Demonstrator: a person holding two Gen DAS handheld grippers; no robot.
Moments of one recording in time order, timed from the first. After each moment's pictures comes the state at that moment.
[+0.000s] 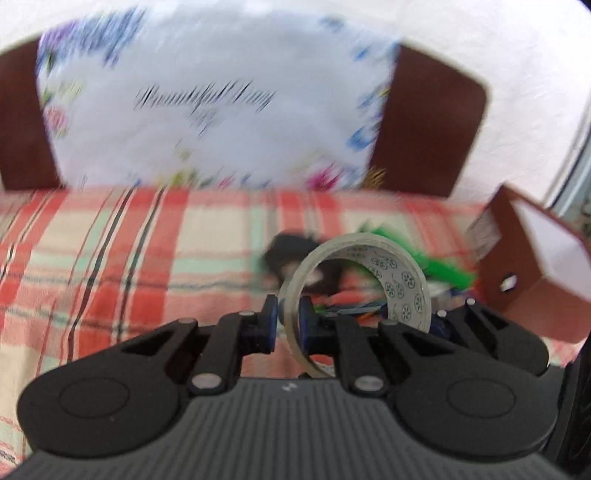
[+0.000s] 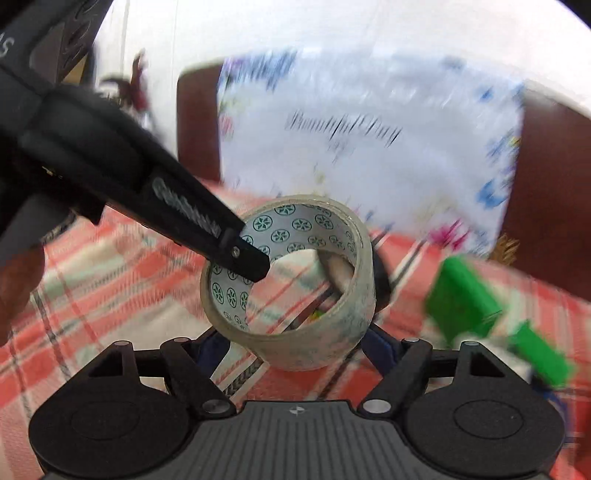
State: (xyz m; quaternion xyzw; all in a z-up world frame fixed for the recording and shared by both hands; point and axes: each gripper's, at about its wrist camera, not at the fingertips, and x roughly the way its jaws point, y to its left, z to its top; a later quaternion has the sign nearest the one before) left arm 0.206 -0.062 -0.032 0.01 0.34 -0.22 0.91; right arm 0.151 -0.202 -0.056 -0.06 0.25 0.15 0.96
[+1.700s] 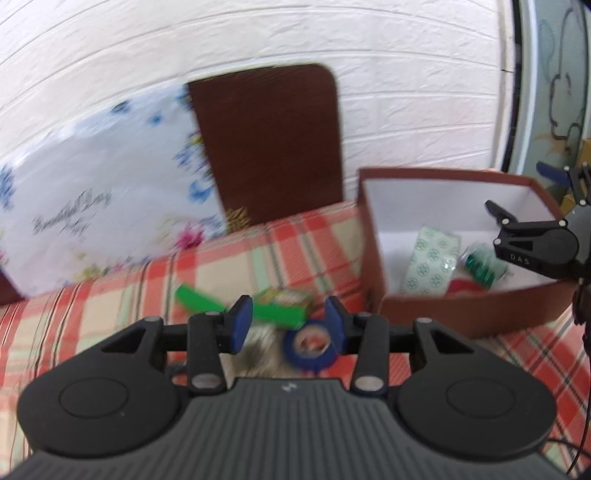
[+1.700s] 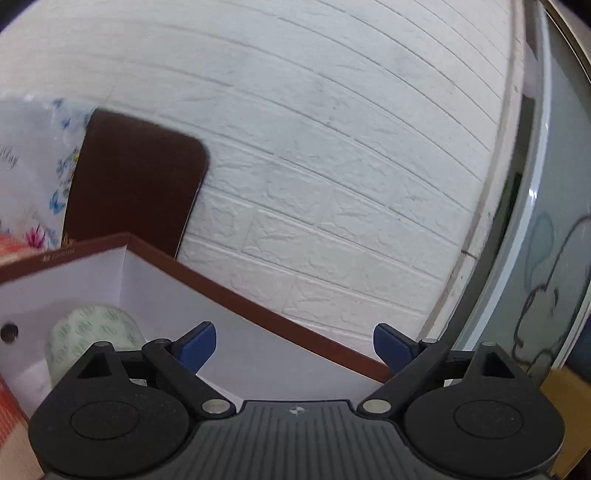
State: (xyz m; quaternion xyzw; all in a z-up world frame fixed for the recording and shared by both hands) left arm 0.105 -0.247 0.006 0.13 0.29 -0.20 0.93; right arm 0.075 -0.516 -0.029 -0.19 0.14 -0.22 0.95
